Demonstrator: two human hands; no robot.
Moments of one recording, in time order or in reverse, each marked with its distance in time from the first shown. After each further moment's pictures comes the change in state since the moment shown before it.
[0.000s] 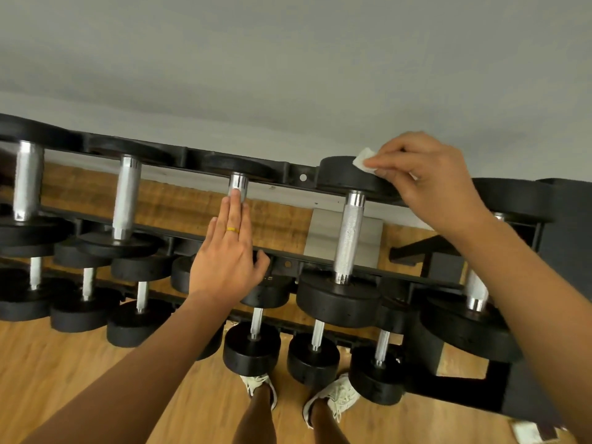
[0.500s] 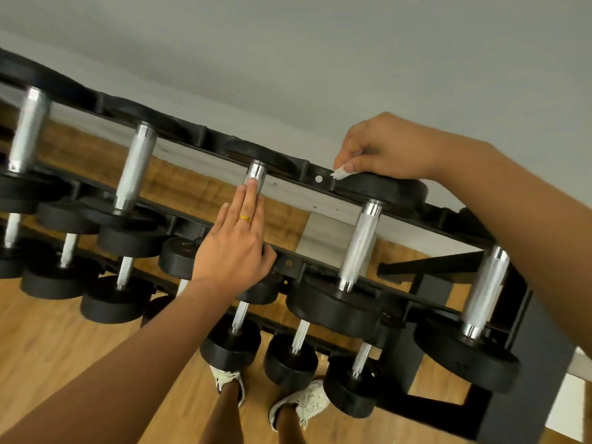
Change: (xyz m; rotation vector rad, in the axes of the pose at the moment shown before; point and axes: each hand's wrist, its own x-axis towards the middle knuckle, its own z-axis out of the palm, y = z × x) left_hand 0.000 0.003 0.001 -0.041 0.039 0.005; right_hand 0.115 -0.019 0.014 -0.064 -0.783 -0.057
